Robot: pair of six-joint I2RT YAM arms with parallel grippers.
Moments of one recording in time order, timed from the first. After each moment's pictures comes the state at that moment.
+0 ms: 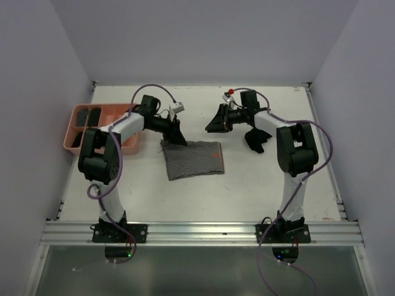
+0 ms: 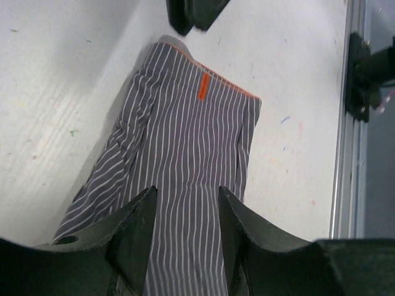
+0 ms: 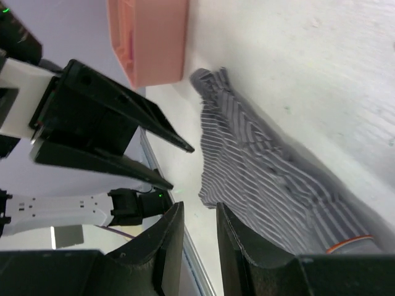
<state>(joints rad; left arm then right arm) -0.23 1.93 1.36 -0.54 1.05 0.45 0.26 2.05 1.44 -0.17 -1.01 0.63</state>
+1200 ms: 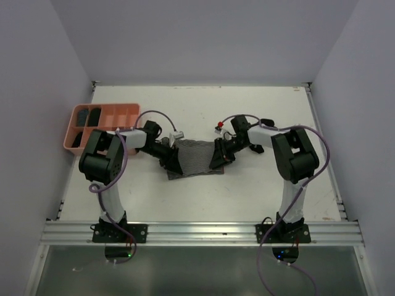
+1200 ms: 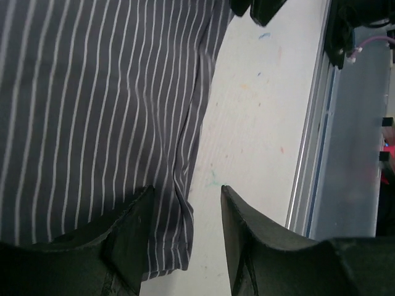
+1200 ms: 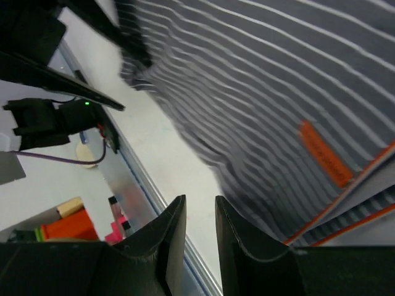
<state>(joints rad) -0.27 1.89 1.07 -0.55 1.05 0.46 0.37 1.92 1.19 -0.50 -0.91 0.26</state>
